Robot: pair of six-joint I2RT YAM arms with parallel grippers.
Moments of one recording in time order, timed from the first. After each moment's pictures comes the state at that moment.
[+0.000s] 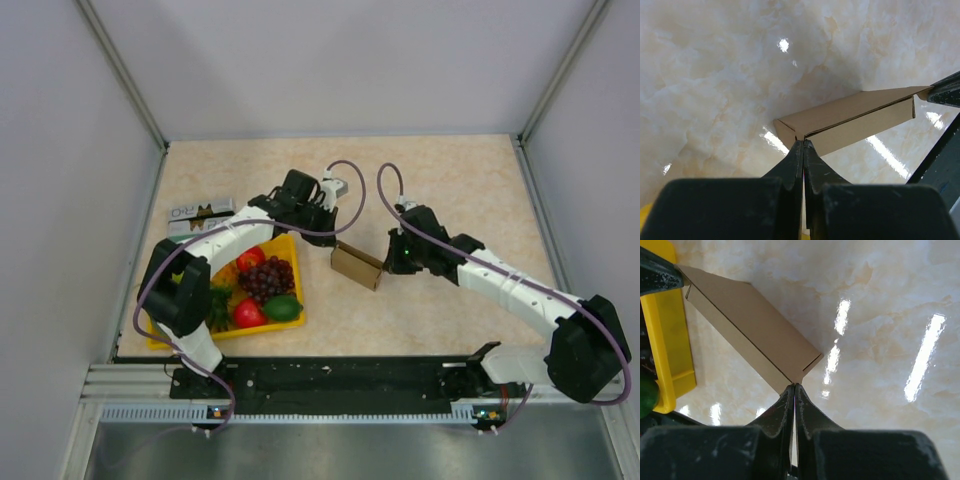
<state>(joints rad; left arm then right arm) -0.56 1.72 1.28 -0.44 0.44 -0.03 0.63 1.26 0.86 -0.48 -0.03 0.53</state>
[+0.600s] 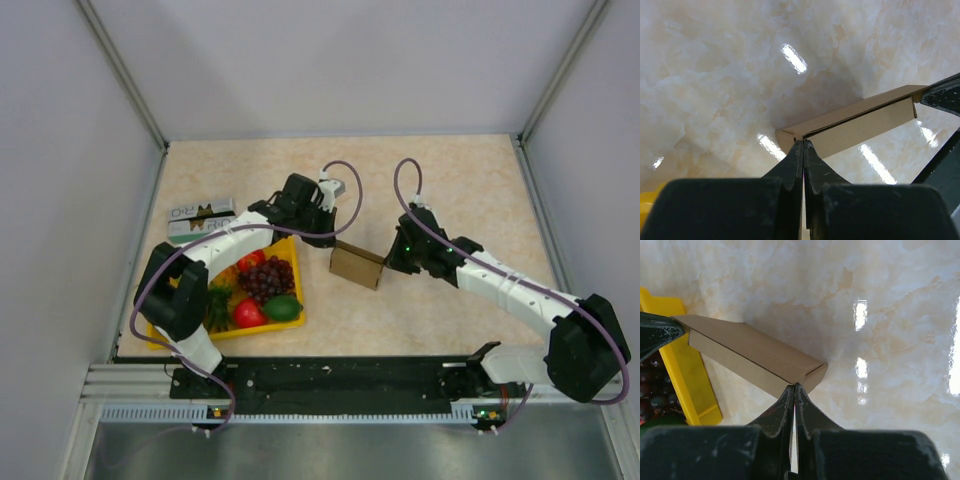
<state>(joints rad) -0.58 1.68 1.21 -0.36 0.37 -0.16 0.63 1.26 0.83 -0.42 0.07 0.81</state>
